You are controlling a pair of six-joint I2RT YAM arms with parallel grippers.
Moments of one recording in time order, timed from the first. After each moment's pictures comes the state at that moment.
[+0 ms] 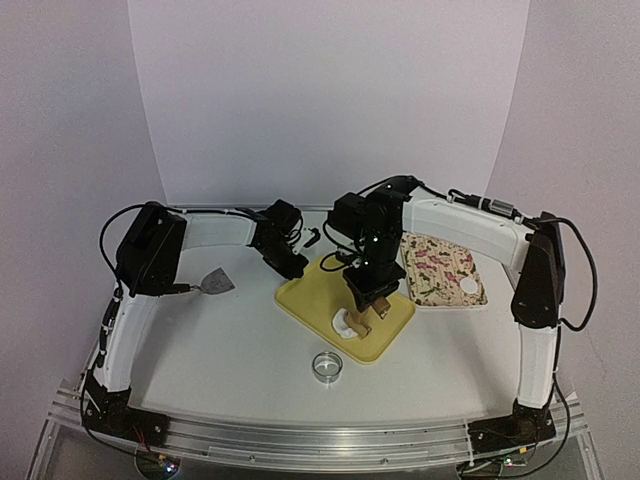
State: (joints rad) left arm -0.66 2.34 1.83 -0.53 0.13 0.11; right arm 0.88 2.04 1.89 -1.38 -0.01 0.30
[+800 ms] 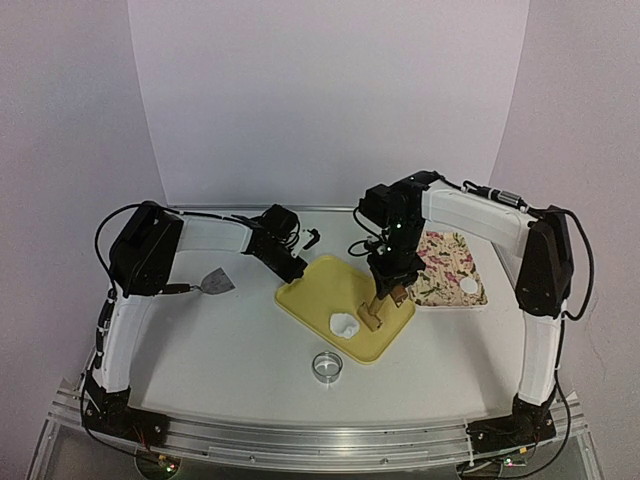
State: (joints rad) left arm -0.66 2.29 1.69 -0.37 0.11 0.14; right arm 0.71 2.03 1.83 -1.34 -0.05 0.30
